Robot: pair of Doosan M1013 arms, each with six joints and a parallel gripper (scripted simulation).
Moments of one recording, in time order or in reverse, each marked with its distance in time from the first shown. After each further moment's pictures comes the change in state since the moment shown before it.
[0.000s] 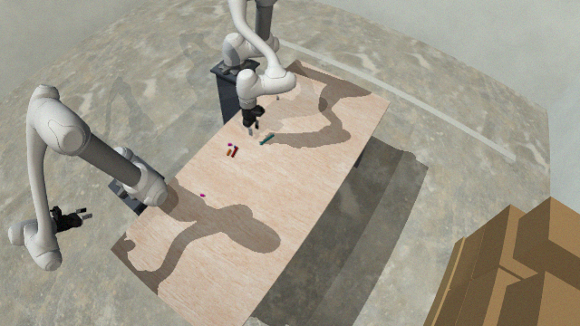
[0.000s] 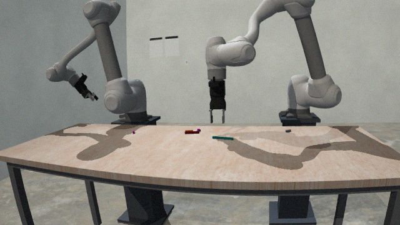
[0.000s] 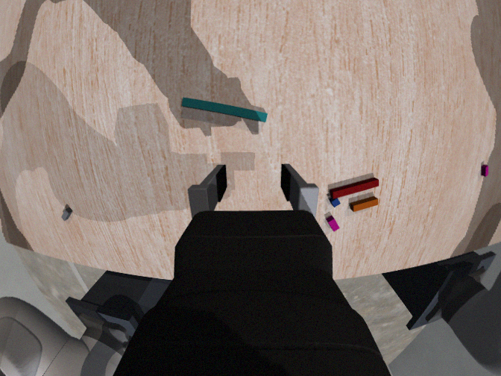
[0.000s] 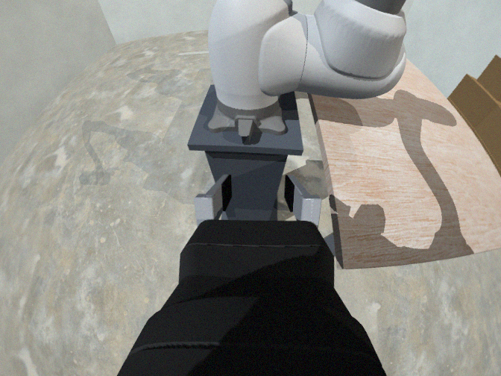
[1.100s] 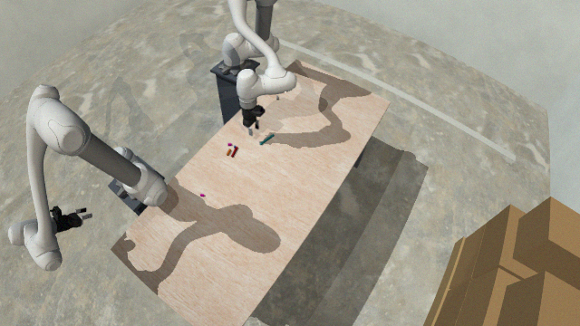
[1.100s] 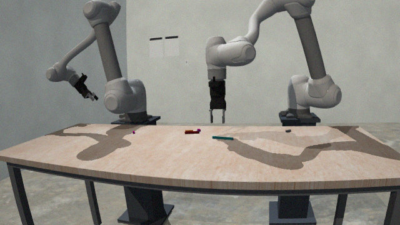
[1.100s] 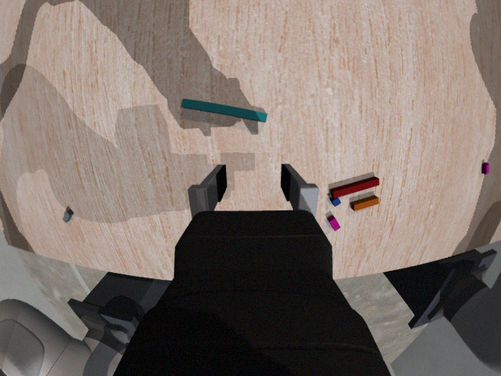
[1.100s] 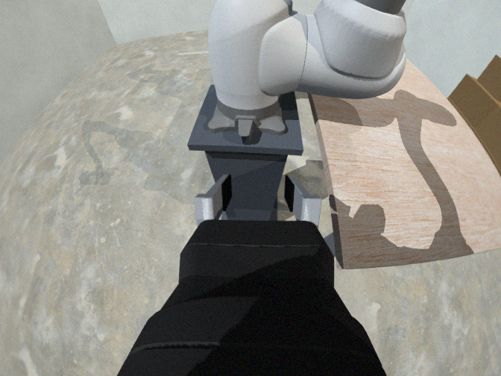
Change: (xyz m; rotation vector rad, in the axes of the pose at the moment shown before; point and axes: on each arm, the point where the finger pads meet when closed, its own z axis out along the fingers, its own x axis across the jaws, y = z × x) left arm 0.000 0.000 0.000 0.000 0.000 0.010; right arm 0.000 0.000 0.000 0.000 0.000 0.000
